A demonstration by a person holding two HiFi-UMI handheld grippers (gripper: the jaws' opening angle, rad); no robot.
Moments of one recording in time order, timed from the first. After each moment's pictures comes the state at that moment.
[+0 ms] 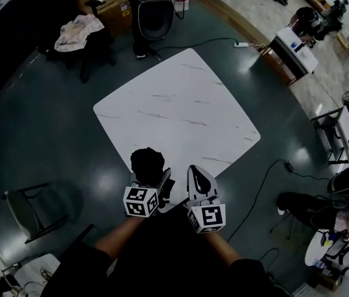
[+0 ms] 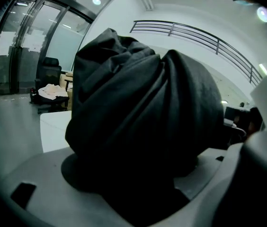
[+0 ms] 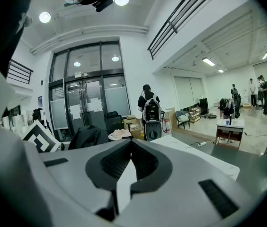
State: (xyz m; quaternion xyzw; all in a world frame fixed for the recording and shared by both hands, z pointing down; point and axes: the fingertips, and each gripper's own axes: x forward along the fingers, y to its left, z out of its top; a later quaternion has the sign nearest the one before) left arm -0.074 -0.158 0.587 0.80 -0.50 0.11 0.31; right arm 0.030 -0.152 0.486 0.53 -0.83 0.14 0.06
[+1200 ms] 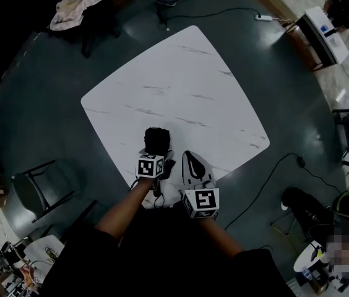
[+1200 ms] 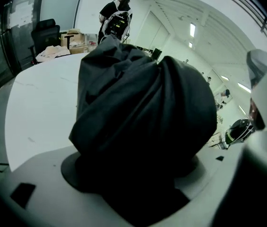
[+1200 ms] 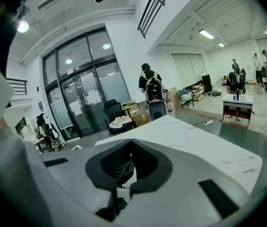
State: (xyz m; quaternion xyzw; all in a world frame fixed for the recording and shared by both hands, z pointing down) left arm -0.017 -0.254 0.807 0.69 -0.46 0.32 0.47; right arm 0.077 -0.277 0.601 0.48 -0.83 0.25 0.09
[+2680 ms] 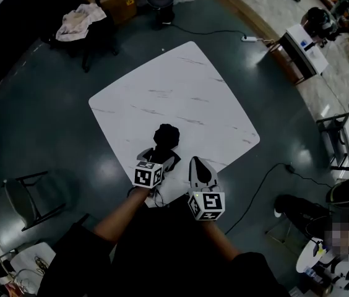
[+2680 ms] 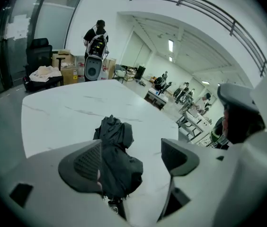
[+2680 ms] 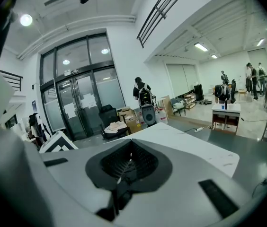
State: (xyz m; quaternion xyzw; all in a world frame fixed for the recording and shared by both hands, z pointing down) left arm -0.017 -0.212 0.697 0.77 -0.44 0.24 0.39; right arm 0.089 -0.201 0.552 0.53 -0.82 0.21 0.08
